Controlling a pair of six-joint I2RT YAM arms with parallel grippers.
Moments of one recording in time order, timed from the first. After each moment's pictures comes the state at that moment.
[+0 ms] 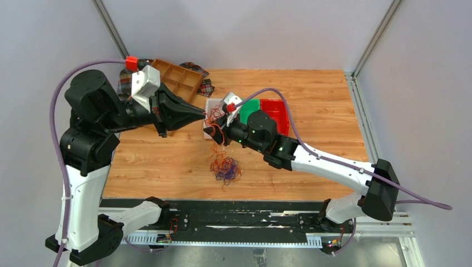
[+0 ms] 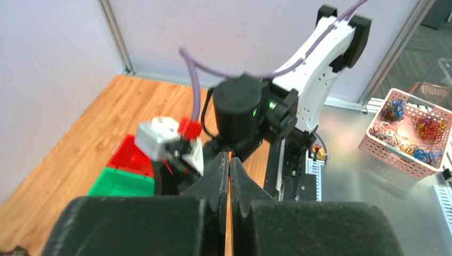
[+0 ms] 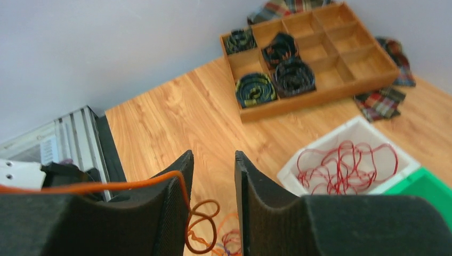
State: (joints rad) left arm -0.38 1.06 1.81 -0.78 0.98 0.02; right arm 1.07 1.40 1.18 0.20 0.00 0.09
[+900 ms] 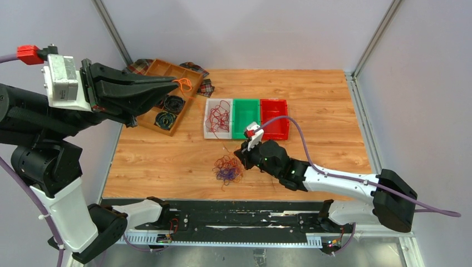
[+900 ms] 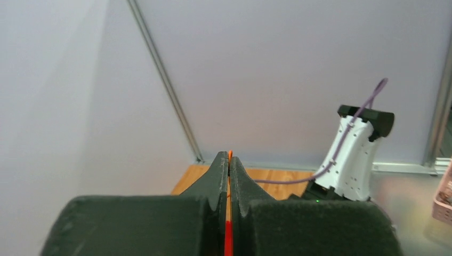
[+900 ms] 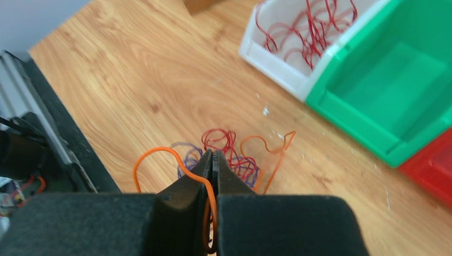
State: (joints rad) left arm -0.38 1.19 2.31 -0.67 0.87 -0.08; right arm 1.07 1.23 0.69 0.28 0.18 0.25
